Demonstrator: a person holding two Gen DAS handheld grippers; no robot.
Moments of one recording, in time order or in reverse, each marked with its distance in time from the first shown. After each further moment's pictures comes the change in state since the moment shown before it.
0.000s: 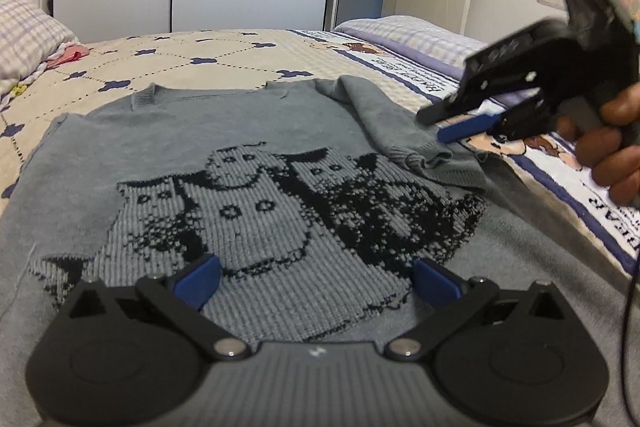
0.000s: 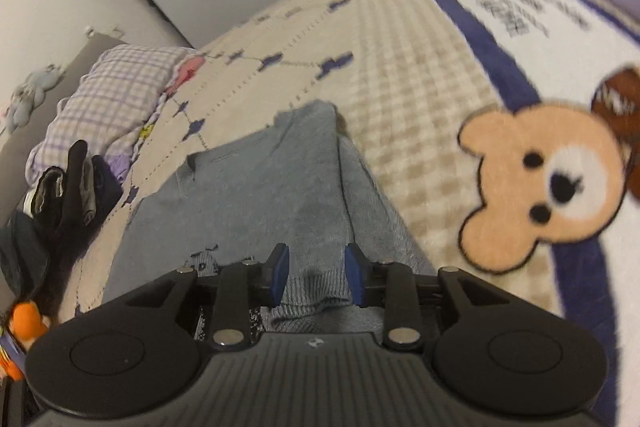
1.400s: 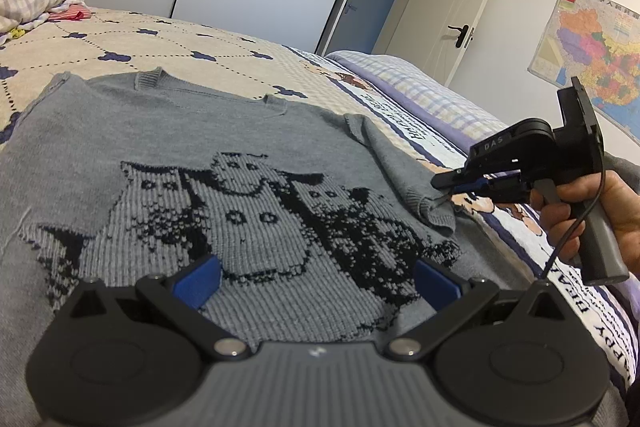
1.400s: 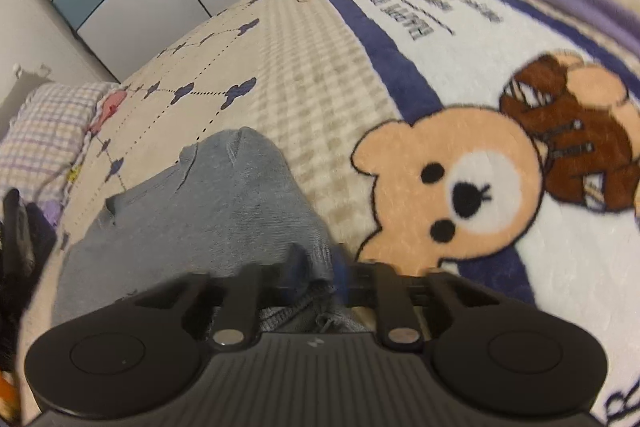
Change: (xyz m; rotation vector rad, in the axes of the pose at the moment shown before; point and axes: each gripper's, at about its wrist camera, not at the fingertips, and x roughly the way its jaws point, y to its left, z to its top) left arm -0.006 0.031 -0.003 -0.197 -0.071 -0.154; right arm -0.006 -0.016 0.007 0.084 -0.088 -0.215
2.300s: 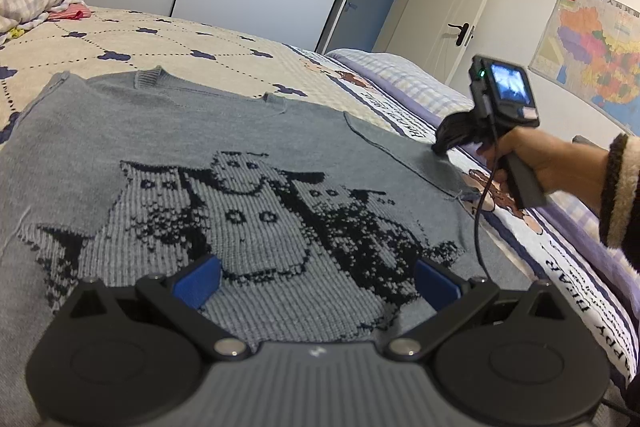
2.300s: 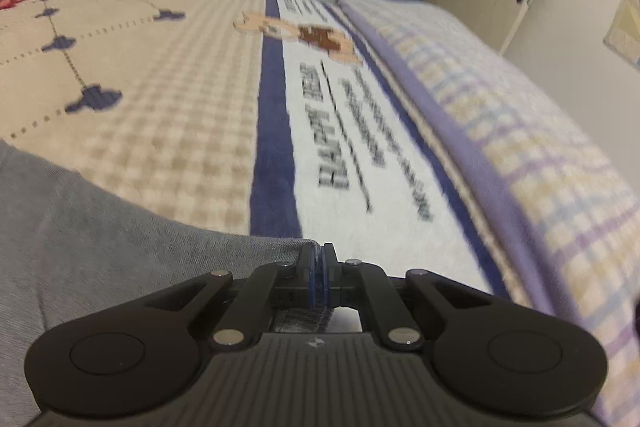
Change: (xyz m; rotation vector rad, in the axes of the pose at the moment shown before) left arm 0.002 0.000 0.001 0.006 0.008 0.004; right arm 0.083 -0.009 0.090 -0.463 -0.095 -0.520
